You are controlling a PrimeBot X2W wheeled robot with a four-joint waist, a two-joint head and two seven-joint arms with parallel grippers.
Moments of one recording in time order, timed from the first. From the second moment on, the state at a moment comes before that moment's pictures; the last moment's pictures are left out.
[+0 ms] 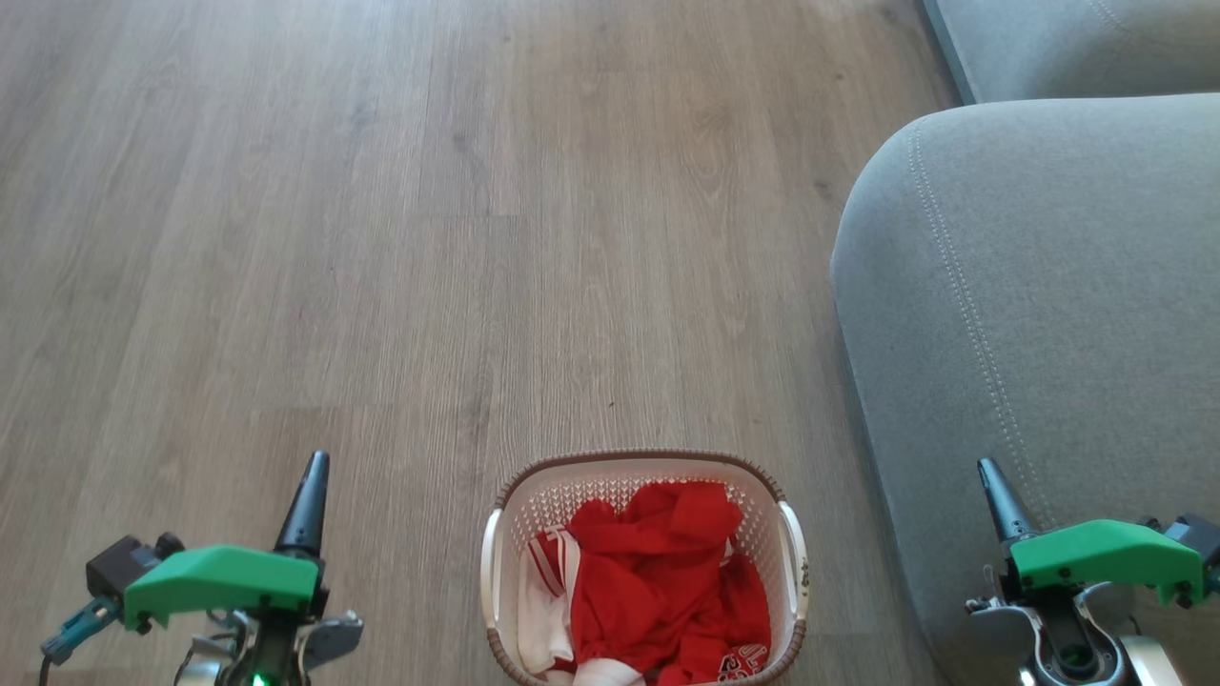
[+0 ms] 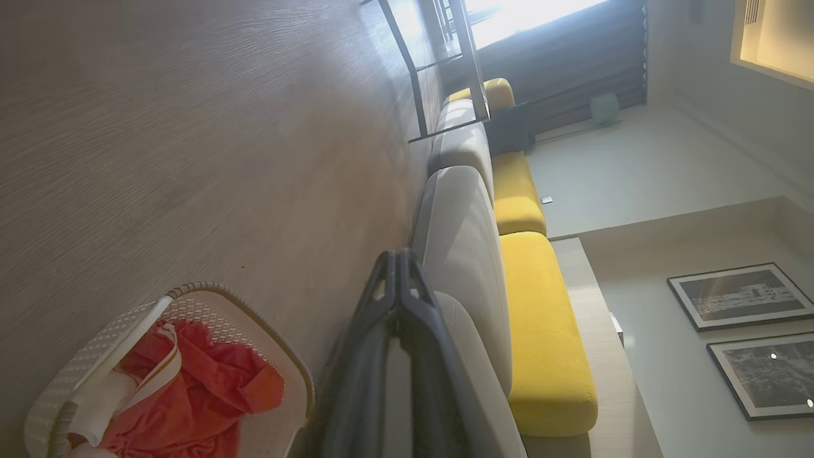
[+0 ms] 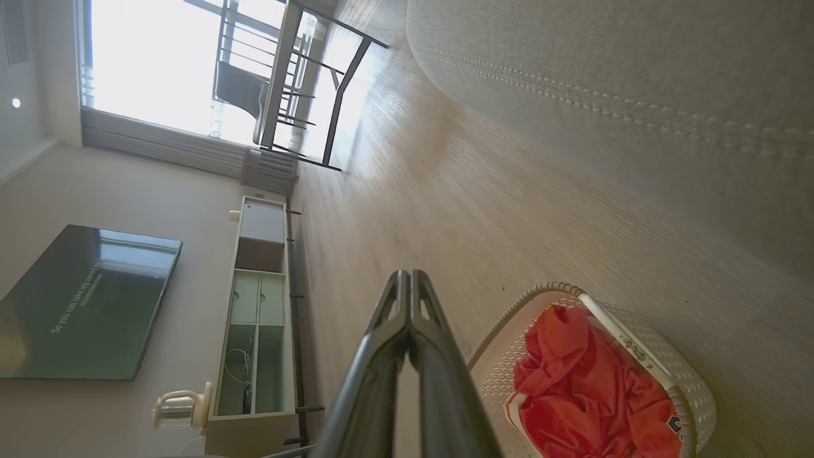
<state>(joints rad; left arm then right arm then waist) -0.01 0.06 -0.05 0.25 -1.29 -0.10 -0.02 -0.04 -0.06 -0.03 0.27 1.28 0.12 -0.01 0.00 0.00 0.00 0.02</state>
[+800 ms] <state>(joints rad) -0.04 0.06 0.02 0.27 -1.54 -0.11 0.05 -0.04 -0.06 -0.08 0.27 1.53 0.12 0.06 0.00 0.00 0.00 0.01</state>
